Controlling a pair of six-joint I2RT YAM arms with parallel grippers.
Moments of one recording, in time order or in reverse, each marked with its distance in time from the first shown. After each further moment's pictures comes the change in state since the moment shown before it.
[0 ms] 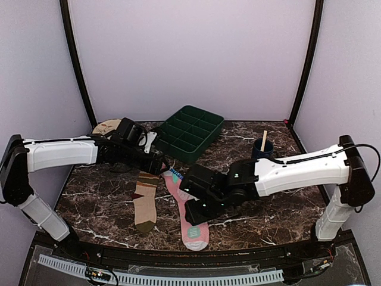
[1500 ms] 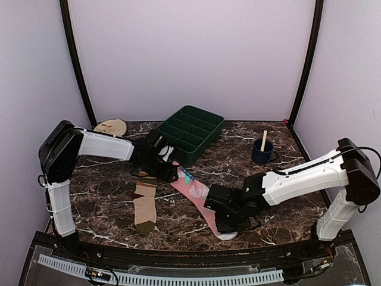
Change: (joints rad) left arm 0.017 0.462 0.234 -0.012 -0.032 0.025; right arm -0.043 -0.029 -0.257 -0.017 0.026 0.267
